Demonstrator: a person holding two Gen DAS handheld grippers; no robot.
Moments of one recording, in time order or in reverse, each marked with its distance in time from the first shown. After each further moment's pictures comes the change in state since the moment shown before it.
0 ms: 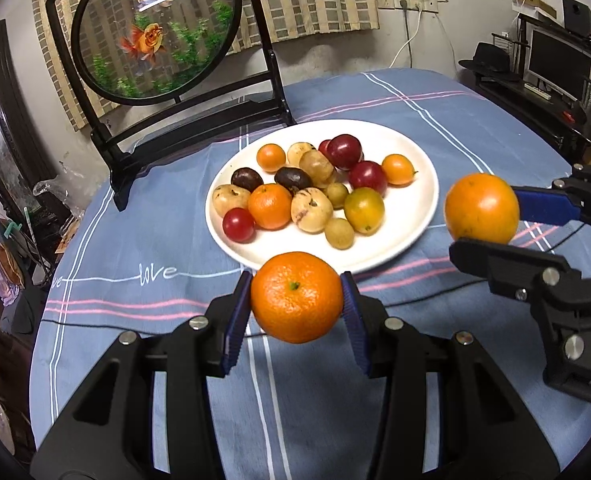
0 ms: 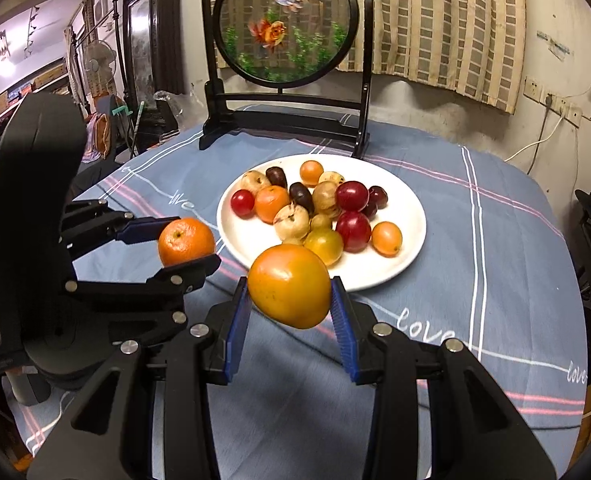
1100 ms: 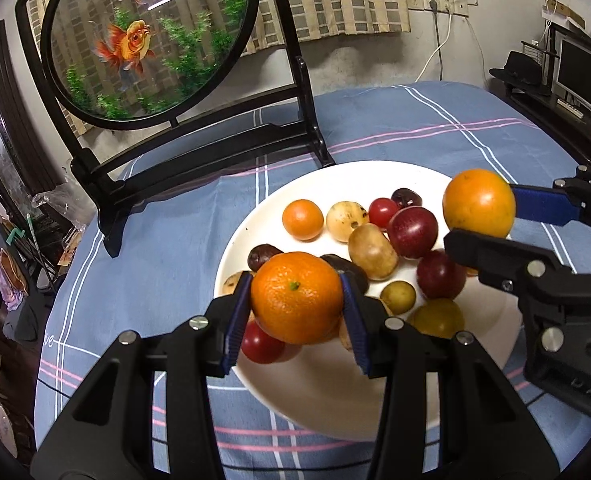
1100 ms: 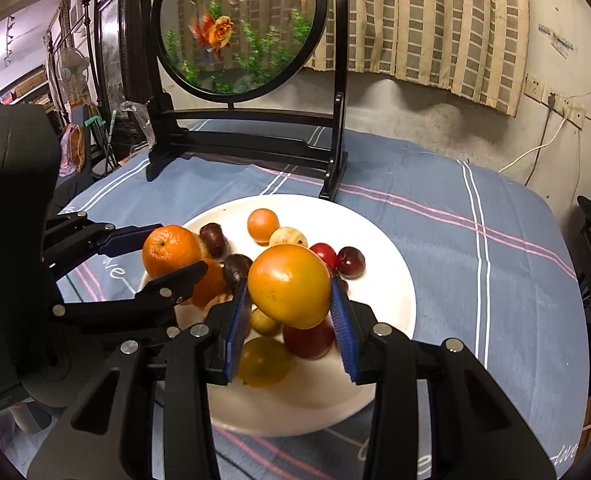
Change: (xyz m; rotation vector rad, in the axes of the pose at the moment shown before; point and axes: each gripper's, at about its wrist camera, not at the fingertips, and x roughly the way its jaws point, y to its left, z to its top) left arm 0.085 0.027 0.079 -0.022 0.002 0.051; right arm 0.089 -0.048 0.077 0.030 0.017 -0.054
